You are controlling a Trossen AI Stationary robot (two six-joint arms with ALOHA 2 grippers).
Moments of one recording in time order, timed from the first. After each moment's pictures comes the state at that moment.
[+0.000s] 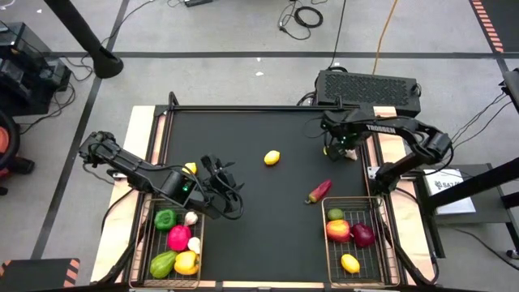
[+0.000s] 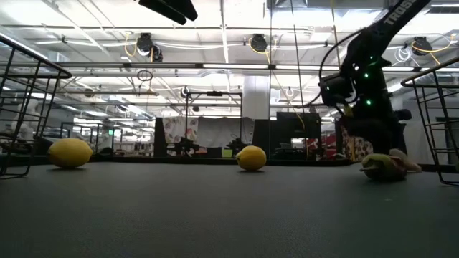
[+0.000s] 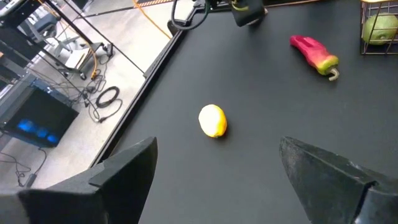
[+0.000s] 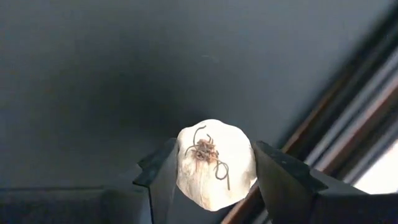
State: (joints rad) left arm -0.43 1.47 1.27 -0.72 -0.87 -0.36; right arm -0.72 1.48 0.79 -0.99 0.23 0.33
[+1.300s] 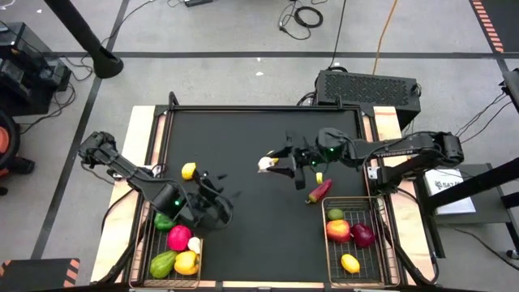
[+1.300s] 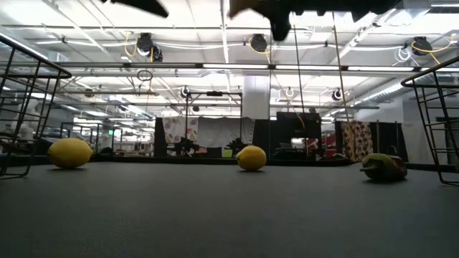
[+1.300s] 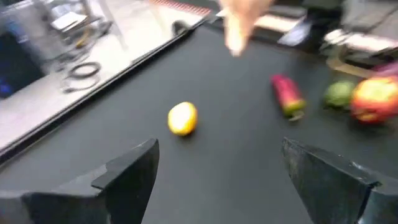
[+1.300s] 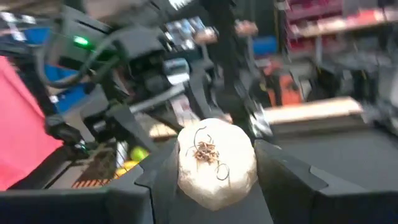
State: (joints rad) left arm -0.57 1.47 1.23 -0.74 -0.98 -0.86; right arm -0.06 1.32 0.87 0.39 -0.21 0.23
